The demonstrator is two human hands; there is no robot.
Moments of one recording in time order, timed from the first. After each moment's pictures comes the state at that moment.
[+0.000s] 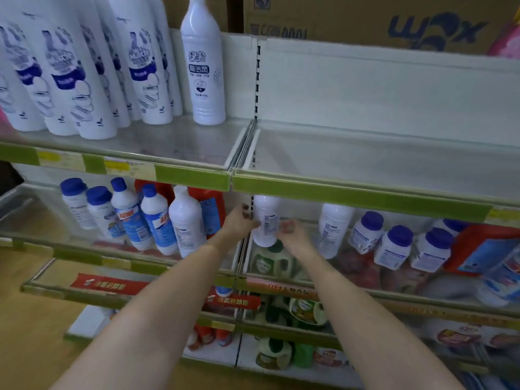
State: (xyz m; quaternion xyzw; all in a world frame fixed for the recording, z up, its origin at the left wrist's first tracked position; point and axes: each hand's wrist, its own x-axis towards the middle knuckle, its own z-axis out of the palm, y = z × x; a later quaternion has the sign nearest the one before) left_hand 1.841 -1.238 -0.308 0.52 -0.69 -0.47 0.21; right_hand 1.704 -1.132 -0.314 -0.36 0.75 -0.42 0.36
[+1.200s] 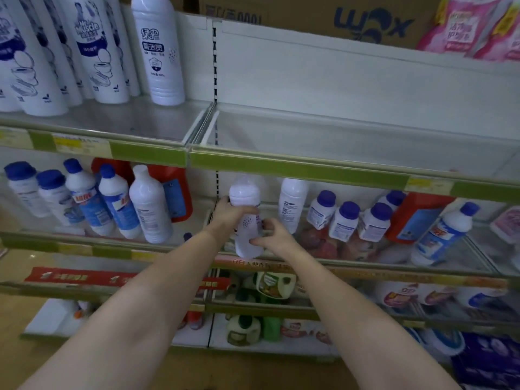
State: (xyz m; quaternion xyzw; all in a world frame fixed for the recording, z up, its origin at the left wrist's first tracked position) left_hand 1.801 -1.153 -0.290 0.48 -0.54 -0.63 0.29; right_hand 1.687 -1.043 -0.305 -0.39 0.75 -0.36 0.40
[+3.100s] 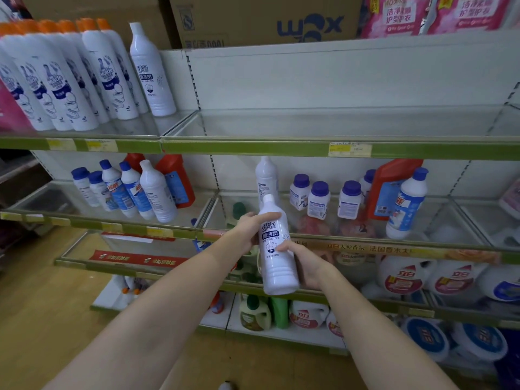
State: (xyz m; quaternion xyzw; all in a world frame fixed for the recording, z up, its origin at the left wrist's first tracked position) left_hand 1.728 -0.946 -0.270 0.48 -0.47 -0.70 0.24; right_hand 1.598 -0.839 -0.325 -0.23 0.51 -0.42 0.71
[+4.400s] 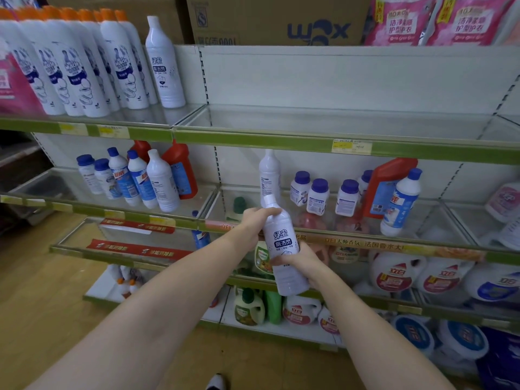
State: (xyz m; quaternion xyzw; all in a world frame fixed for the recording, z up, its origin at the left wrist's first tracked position) left_hand 1.734 -0.912 -0.260 0.51 -0.48 -0.66 0.28; right_hand 1.621 -0.811 -0.329 -0.33 0.68 -0.41 0.51
